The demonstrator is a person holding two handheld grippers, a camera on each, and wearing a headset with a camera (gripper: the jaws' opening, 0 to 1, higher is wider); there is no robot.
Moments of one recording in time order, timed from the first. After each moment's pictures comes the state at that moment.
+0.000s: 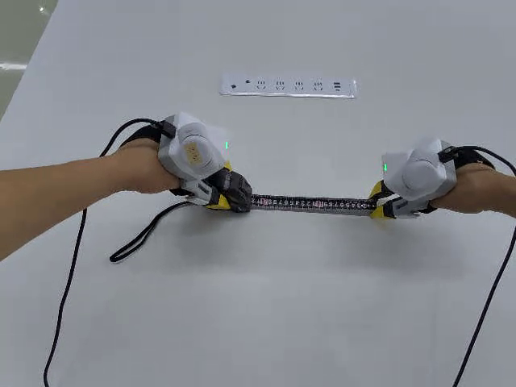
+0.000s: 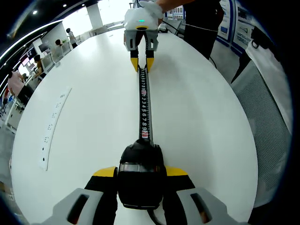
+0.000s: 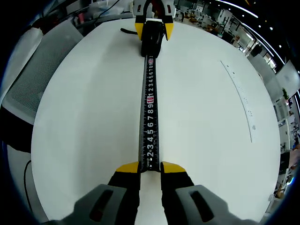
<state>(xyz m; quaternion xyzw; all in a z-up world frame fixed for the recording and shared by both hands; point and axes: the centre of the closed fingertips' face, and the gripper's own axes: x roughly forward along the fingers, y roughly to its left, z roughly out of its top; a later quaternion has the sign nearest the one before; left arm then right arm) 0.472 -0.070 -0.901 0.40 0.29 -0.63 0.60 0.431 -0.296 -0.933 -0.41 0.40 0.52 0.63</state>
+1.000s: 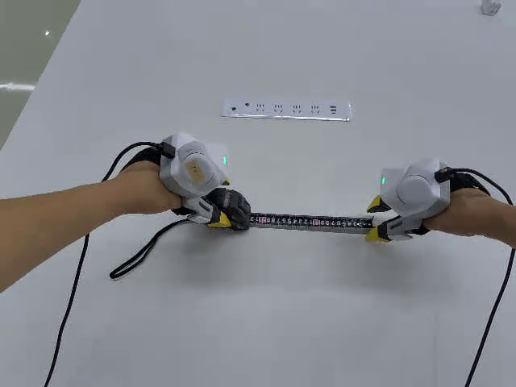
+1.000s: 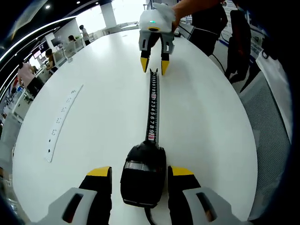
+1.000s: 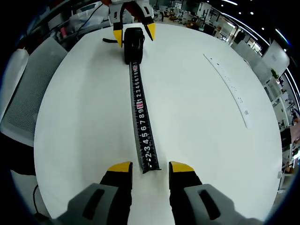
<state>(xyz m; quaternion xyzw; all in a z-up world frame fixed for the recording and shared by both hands) 0.475 -0.069 -0.891 0.38 0.30 -0.59 0.64 0.432 -0.297 -0.921 -0.35 0.42 0.47 0.69</state>
